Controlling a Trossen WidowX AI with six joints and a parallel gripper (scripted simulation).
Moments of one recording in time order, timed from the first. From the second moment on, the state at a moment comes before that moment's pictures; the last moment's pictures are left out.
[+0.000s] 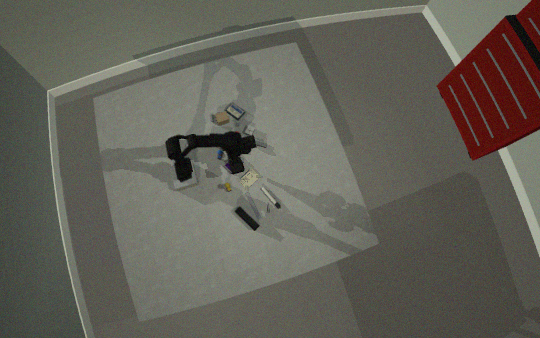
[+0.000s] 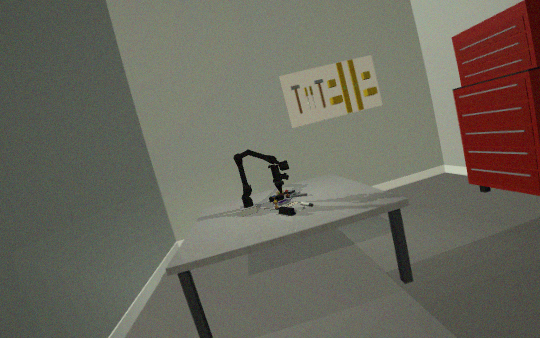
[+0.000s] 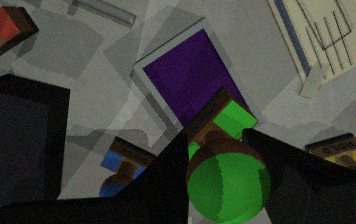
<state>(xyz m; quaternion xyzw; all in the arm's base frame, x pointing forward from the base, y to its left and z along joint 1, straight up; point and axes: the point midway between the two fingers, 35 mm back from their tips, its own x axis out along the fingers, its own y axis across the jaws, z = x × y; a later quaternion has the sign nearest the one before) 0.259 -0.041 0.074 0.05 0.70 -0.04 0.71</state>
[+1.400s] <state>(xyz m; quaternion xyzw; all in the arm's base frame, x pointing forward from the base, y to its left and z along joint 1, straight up) 0.288 -0.106 0.090 -0.28 0.64 0.28 0.66</state>
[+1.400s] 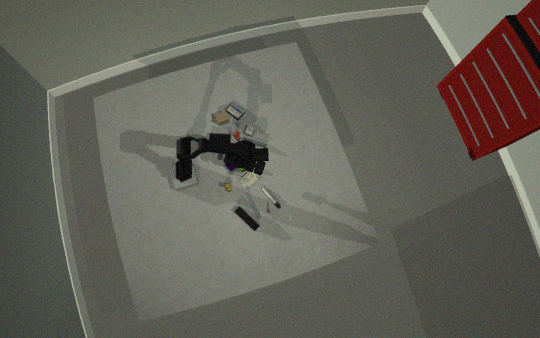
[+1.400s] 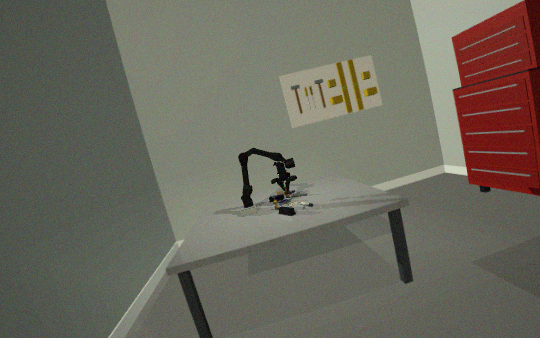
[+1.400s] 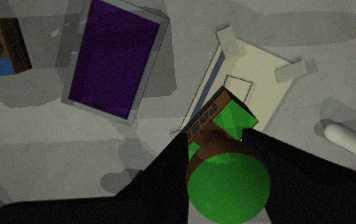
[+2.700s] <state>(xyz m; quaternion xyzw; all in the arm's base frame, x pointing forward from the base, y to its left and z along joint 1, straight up) 0.297 -0.138 0.074 -0.40 0.58 0.40 0.59</state>
